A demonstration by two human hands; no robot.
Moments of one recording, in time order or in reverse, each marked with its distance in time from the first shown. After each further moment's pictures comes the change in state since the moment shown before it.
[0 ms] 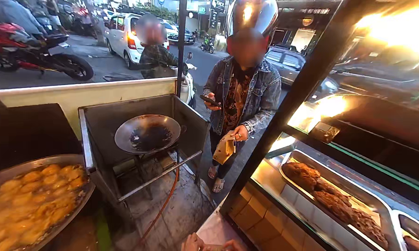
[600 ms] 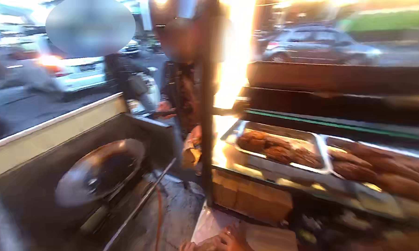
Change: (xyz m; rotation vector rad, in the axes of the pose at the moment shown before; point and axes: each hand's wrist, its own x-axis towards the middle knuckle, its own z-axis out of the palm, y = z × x) left_hand 0.009 -0.020 -0.015 0.269 0.164 0.647; right_hand -0.011 -0.018 0.022 -0.837 0.210 -0.503
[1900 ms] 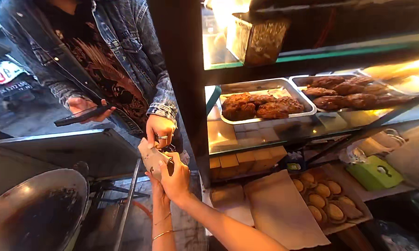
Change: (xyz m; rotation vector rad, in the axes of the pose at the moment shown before) left_hand 0.262 -0.130 -0.016 -1.677 0.094 -0.774; right_hand 0.327 -0.044 -0.040 0.520 0.748 1.066
